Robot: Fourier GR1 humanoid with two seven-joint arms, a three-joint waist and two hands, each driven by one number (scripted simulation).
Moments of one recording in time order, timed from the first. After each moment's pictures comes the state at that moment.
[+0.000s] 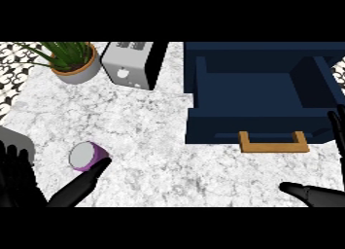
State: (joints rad) left arm 0.25 0.00 -0.28 -2.13 -0.50 0.85 0.48; right arm 0.12 -0.08 -0.14 -2.07 -0.06 0.00 0.15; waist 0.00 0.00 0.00
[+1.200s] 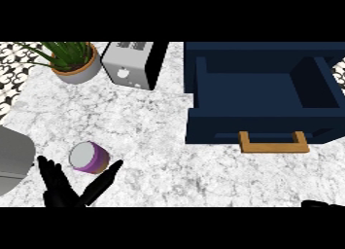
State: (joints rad) left arm 0.25 0.00 -0.22 -1.59 0.14 0.98 -0.21; right arm 0.18 -0.09 -0.21 -2.19 -0.11 0.06 0.20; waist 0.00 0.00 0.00
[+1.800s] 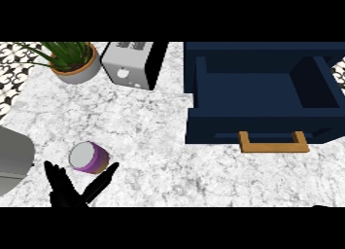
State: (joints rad) left arm 0.17 0.00 -0.10 -1.28 0.44 0.84 -0.52; right arm 0.18 -0.09 -0.25 -2.23 -0.13 0.08 0.25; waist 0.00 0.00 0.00
